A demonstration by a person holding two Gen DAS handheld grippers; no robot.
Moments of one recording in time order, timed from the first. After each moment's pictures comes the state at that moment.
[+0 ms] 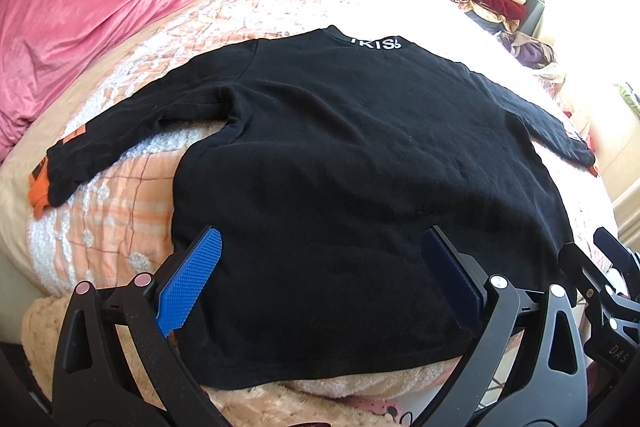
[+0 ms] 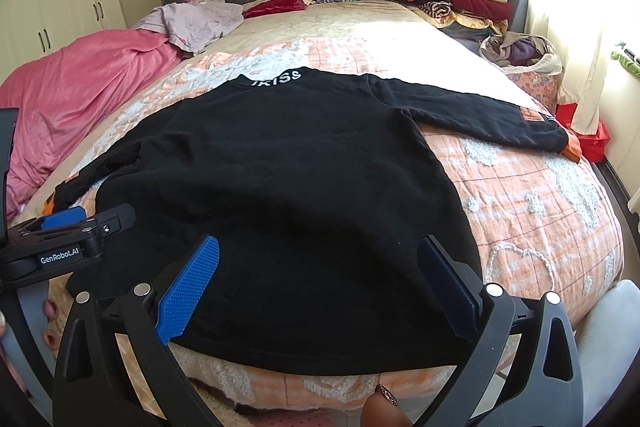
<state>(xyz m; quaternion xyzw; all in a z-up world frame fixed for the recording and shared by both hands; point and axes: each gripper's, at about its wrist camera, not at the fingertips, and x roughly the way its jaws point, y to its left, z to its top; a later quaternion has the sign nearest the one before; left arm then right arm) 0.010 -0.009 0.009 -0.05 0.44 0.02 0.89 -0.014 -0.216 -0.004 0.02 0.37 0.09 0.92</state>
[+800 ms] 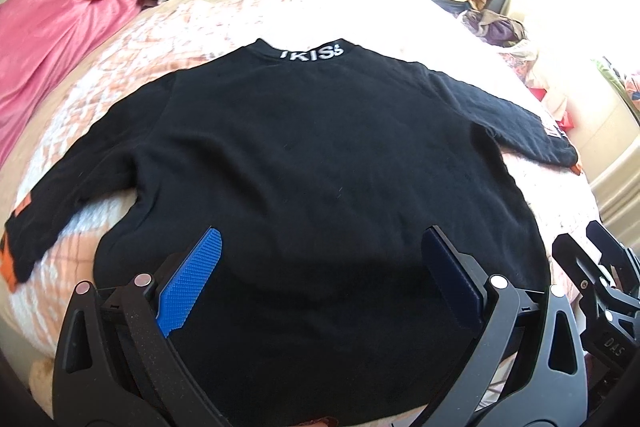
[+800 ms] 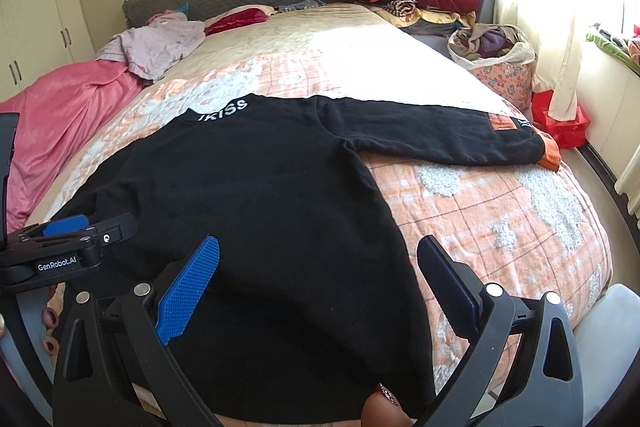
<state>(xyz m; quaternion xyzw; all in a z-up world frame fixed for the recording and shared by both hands) 0.084 -0.061 0.019 -0.03 0.46 -0.05 0.89 0.037 -0.265 0.004 0.06 0.37 0.03 0.93</state>
